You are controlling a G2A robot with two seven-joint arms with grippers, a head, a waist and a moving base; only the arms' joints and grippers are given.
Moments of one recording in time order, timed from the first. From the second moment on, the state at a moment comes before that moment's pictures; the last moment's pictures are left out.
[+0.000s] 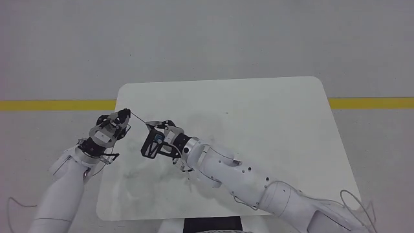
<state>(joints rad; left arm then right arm) 1.62 -1.03 -1.59 -1.46 -1.37 0.34 -1.17 -1.05 -1.41 0.45 -1.50 -1.57 0.00 0.09</state>
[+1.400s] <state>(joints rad) 1.62 -1.03 -1.57 -1.48 -1.35 0.34 -1.16 -1.12 -1.41 0.51 -1.51 -1.57 0.01 0.10</state>
